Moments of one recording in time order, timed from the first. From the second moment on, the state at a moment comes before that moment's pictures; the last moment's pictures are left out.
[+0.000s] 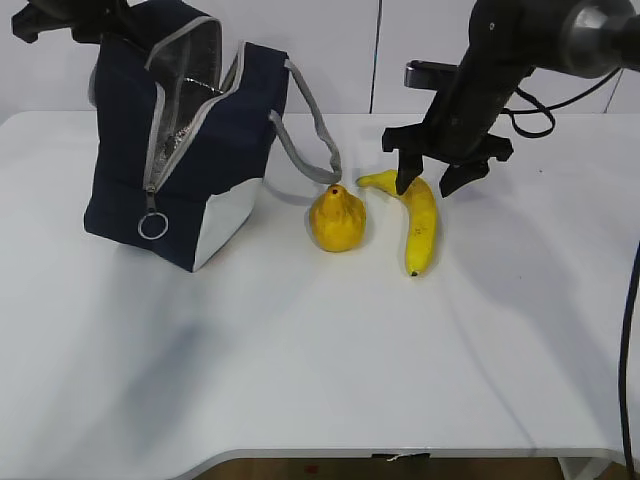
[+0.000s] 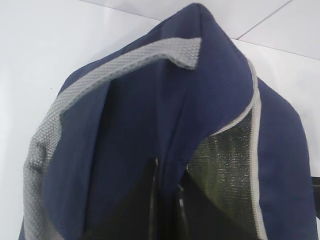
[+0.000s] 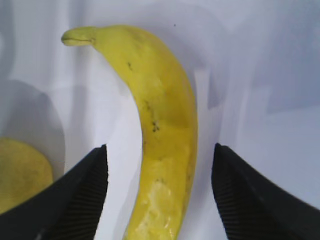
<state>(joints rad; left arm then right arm) -0.17 1.97 -1.86 -0.40 0.82 -0.13 0.22 2.31 -2.02 0.13 1.04 0.11</state>
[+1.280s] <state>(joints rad) -0.17 1.97 -1.86 -0.40 0.82 -0.13 0.22 2.38 -2.09 0.13 1.07 0.12</state>
